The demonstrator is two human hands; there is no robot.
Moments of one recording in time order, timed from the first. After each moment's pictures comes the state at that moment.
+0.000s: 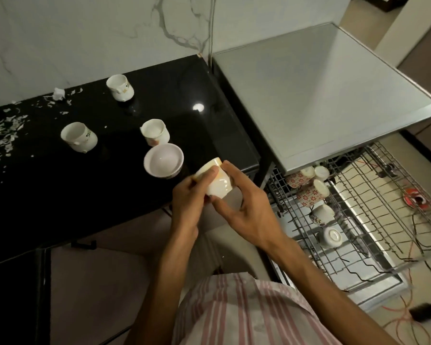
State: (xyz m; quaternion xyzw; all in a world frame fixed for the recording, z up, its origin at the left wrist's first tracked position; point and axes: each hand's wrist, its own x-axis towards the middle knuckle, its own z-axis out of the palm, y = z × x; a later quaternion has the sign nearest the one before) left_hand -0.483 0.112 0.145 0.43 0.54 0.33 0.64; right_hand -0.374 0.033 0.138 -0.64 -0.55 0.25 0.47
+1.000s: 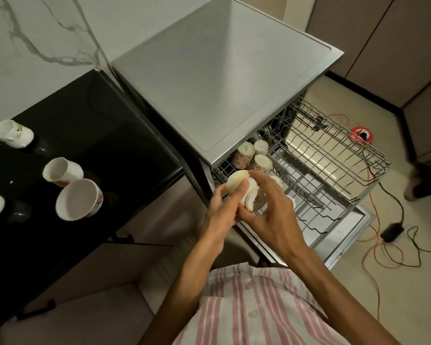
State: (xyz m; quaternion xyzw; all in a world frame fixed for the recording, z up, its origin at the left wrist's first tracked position) left_hand -0.328 0.010 0.115 0.50 0.45 0.04 0.74; right_hand -0.254 -0.092 0.105 -0.81 -0.36 0.10 0.46
